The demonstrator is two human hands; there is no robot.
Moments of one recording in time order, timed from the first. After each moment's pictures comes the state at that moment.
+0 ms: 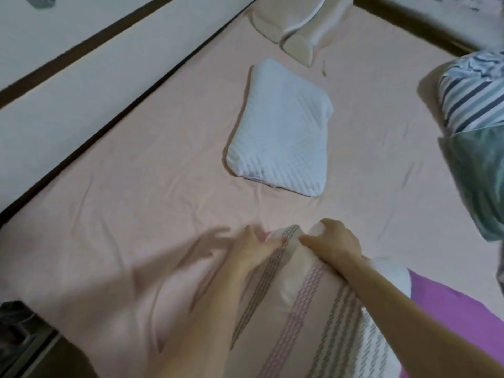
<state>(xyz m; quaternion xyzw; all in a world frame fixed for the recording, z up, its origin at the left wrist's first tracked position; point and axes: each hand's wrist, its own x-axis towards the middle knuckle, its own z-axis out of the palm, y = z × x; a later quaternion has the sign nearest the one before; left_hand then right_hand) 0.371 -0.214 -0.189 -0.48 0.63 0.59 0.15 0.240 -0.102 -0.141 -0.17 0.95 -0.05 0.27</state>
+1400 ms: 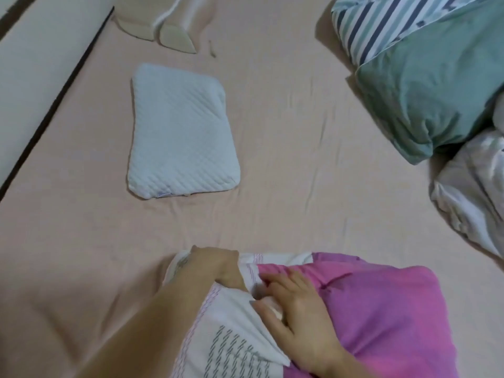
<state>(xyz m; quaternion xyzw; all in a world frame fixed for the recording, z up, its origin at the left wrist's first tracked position) 0.244 -0.123 -0.134 -0.12 0.81 0.13 0.56 0.266 0.071 -0.102 -0.32 0.87 -0.29 0.23</state>
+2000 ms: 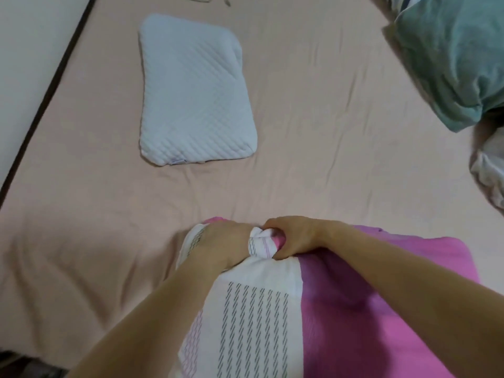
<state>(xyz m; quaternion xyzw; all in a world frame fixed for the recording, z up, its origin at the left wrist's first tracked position) 0.284 -0.131 -0.166 -0.12 0.89 0.21 0.38 0.169 0.015 -0.183 -0.38 0.72 -0.09 0.57</state>
